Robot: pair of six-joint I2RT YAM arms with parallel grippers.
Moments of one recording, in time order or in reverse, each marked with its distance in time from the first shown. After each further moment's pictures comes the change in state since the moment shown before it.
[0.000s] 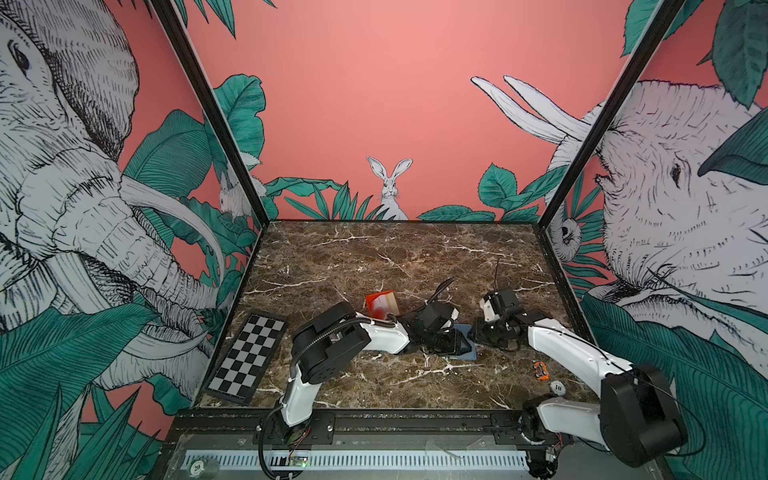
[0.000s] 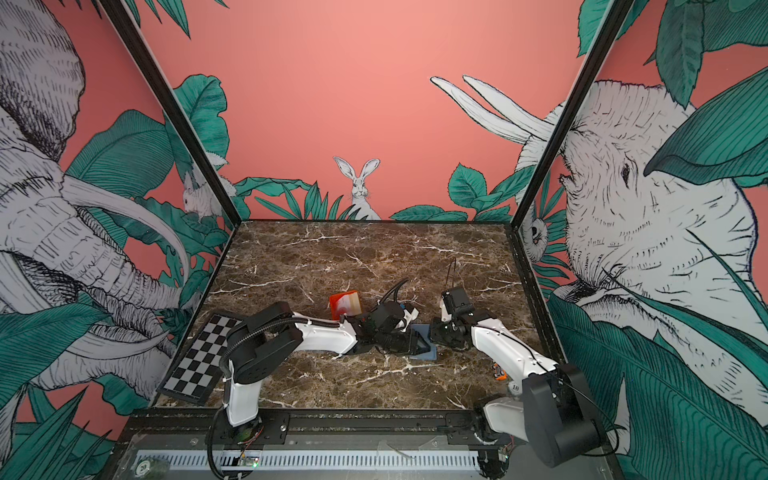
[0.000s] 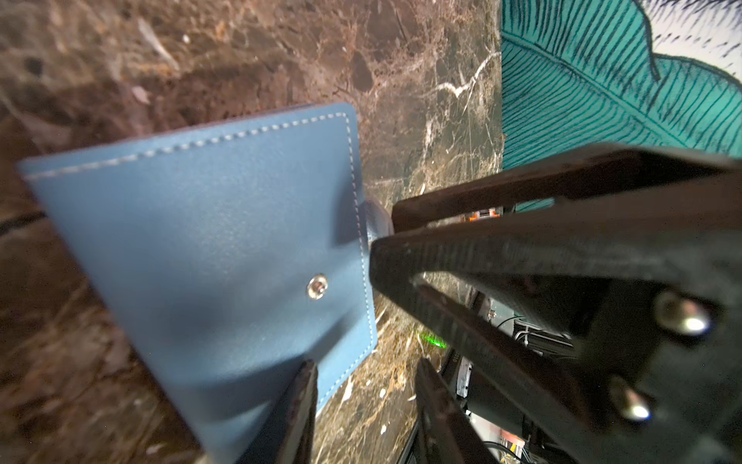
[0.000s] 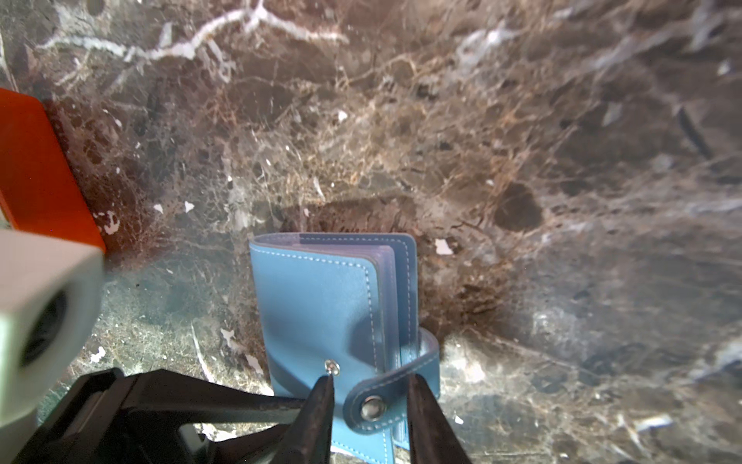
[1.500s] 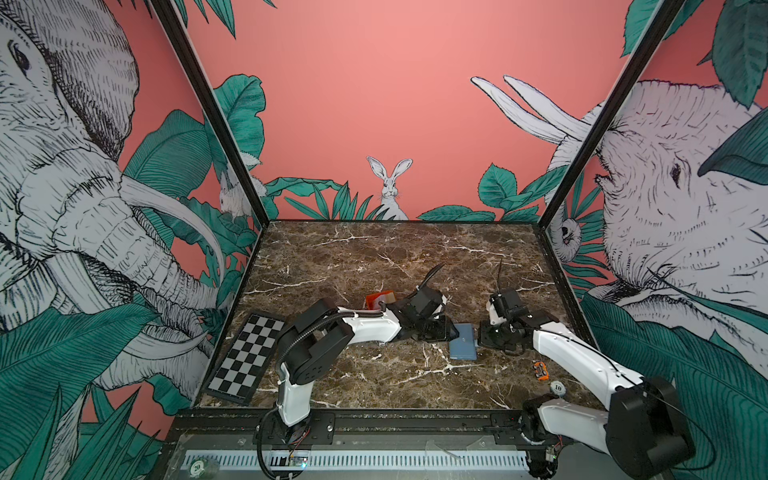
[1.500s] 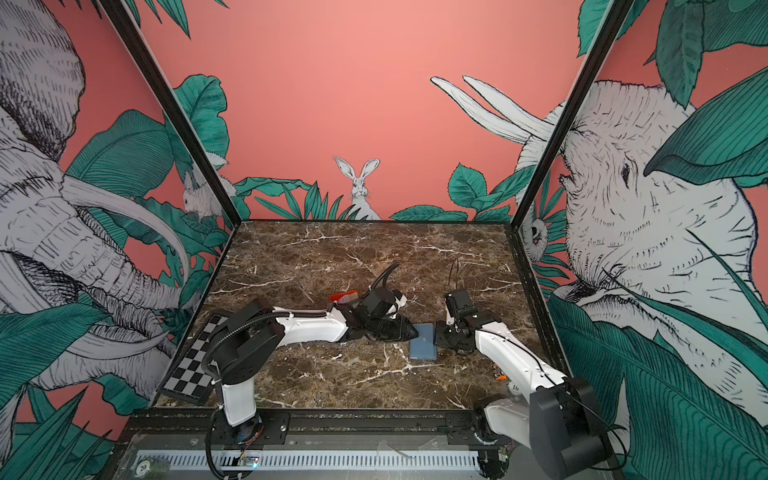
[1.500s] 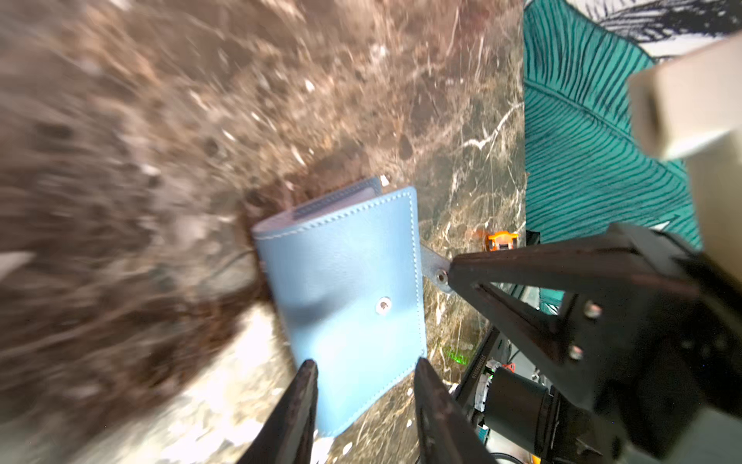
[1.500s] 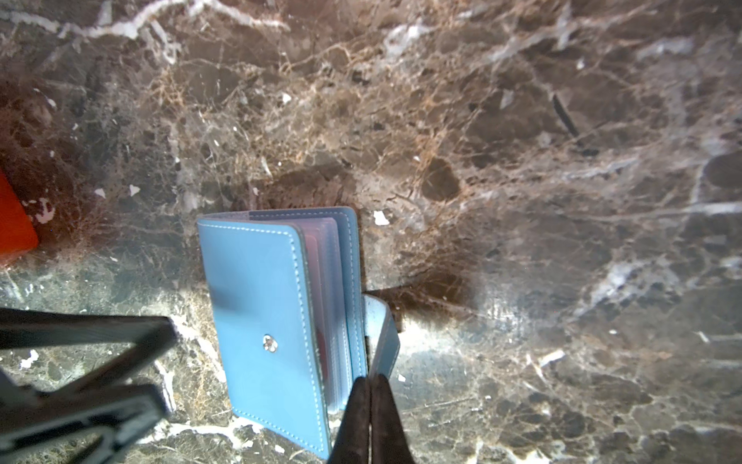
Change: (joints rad) left arm 0.081 -0.095 0.032 -0.219 -0.058 0.096; right arm 0.000 -0.067 0.000 -0.111 0.091 -0.041
